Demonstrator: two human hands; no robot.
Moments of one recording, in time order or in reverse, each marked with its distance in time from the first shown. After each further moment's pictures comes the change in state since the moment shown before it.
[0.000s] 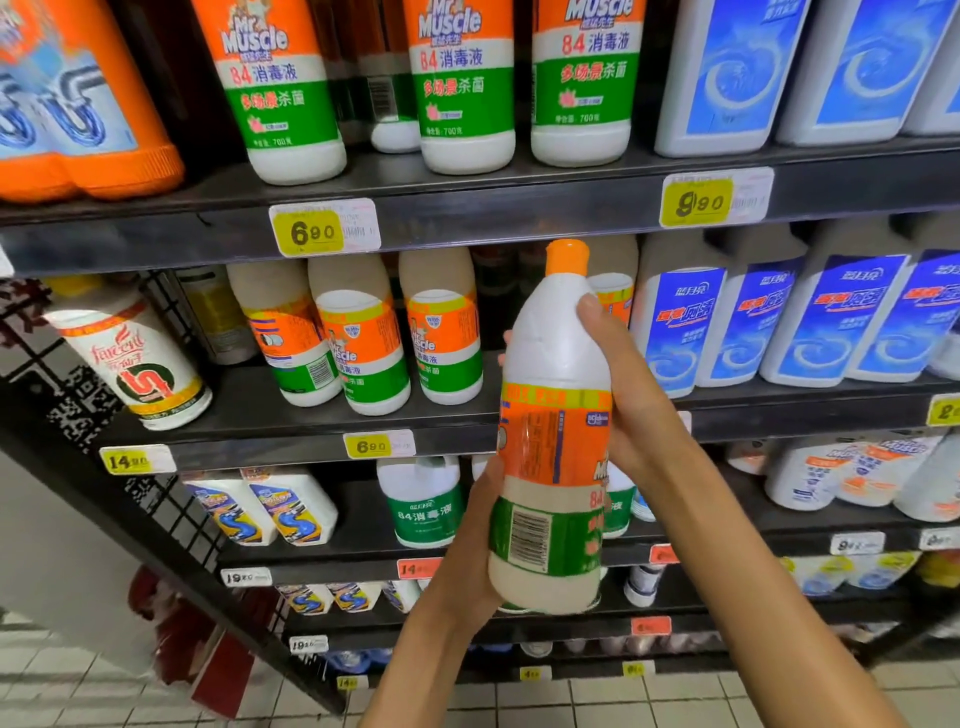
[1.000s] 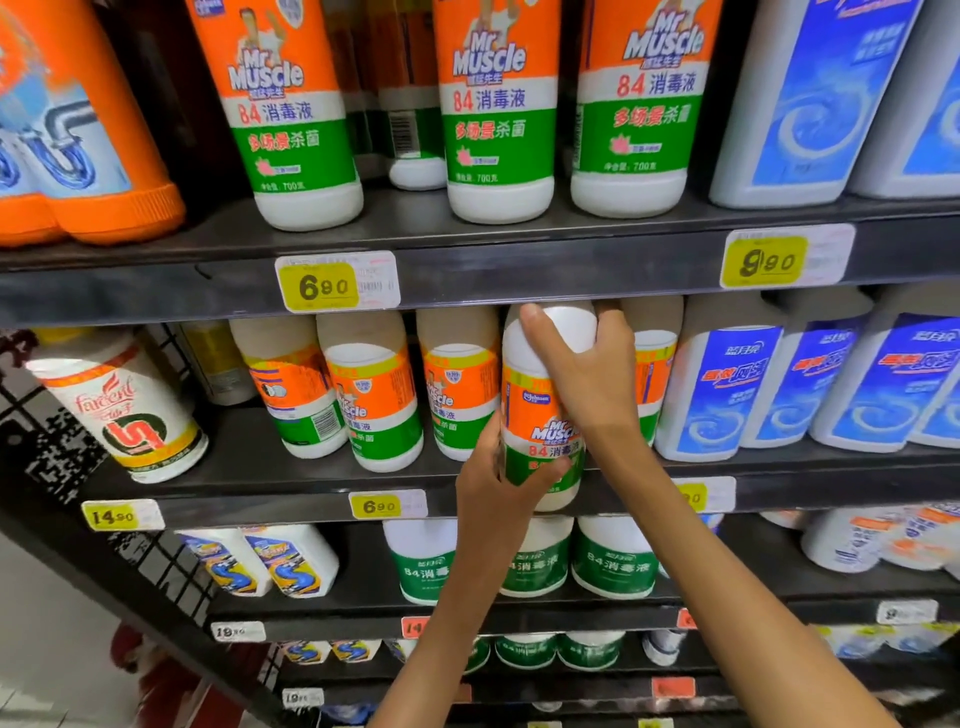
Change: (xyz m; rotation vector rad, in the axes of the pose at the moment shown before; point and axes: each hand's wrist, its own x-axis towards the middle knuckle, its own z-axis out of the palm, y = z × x) left_hand 0.096 0.024 -0.030 0.478 0.458 0.332; right_hand 0.098 0.014 0.015 -0.746 0.496 -0.450
